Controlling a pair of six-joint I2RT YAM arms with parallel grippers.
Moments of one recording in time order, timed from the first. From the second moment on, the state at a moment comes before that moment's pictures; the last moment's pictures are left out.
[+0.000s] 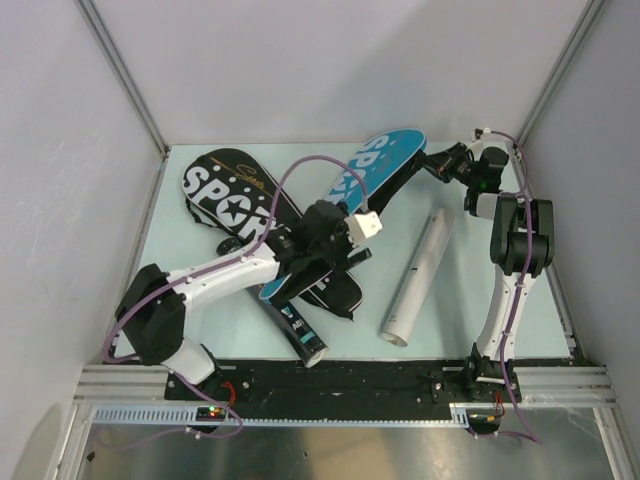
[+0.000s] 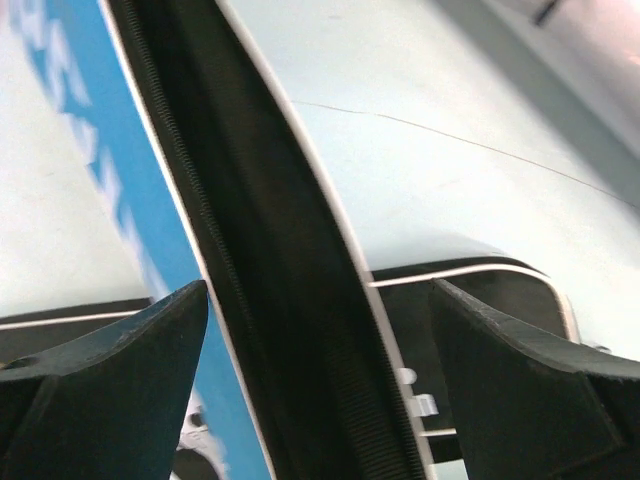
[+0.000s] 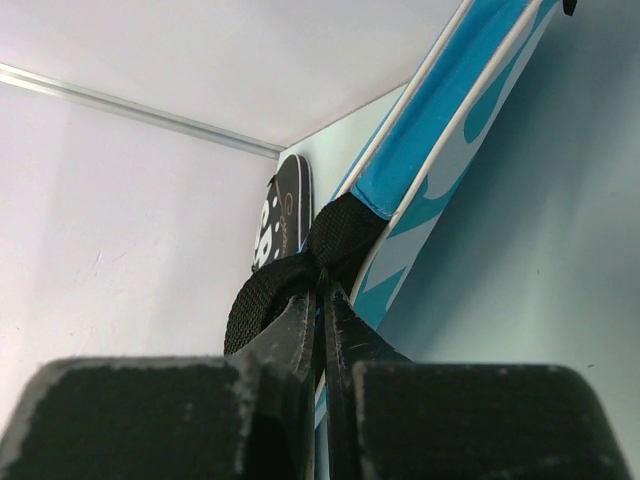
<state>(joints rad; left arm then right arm) -0.85 1.54 1.14 -0.21 0.00 0.39 -0.11 2.22 1.40 0.75 -0.83 1.06</state>
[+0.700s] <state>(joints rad) -1.03 1.72 1.09 -0.15 -0.37 0.41 -0.12 2.22 1.38 0.77 -0.83 1.09</state>
